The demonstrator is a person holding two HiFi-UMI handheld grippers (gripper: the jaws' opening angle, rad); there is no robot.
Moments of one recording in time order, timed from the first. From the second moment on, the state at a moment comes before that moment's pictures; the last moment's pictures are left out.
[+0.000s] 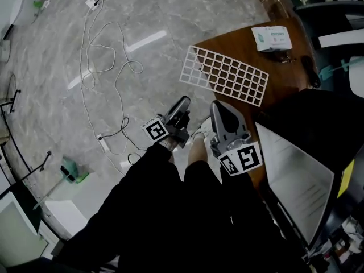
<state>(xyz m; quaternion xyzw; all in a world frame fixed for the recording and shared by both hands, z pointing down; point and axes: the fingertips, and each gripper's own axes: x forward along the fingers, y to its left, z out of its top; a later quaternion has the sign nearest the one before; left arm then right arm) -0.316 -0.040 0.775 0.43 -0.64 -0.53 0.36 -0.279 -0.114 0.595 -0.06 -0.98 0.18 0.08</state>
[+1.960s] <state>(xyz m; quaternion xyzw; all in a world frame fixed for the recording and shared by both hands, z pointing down) -0.400 -0.098 0.791 0.31 -0.61 -0.67 0.29 -0.222 -0.190 0.666 0.03 -0.96 0.25 0.13</state>
